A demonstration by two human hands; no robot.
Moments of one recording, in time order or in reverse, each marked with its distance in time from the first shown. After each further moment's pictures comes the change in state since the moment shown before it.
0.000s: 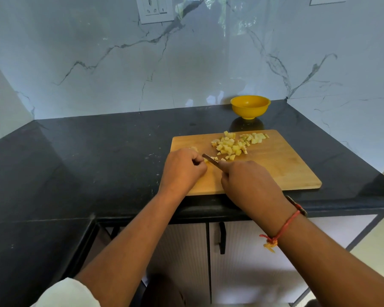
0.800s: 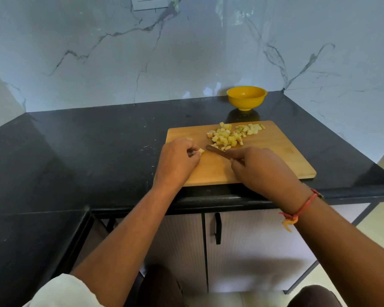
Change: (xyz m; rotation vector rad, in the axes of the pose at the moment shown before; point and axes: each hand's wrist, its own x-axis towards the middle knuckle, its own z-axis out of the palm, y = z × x) left_hand 0.000 -0.006 0.005 0.000 0.058 0.040; right_hand -0.004 0.037 -0.004 0.152 0.097 -0.024
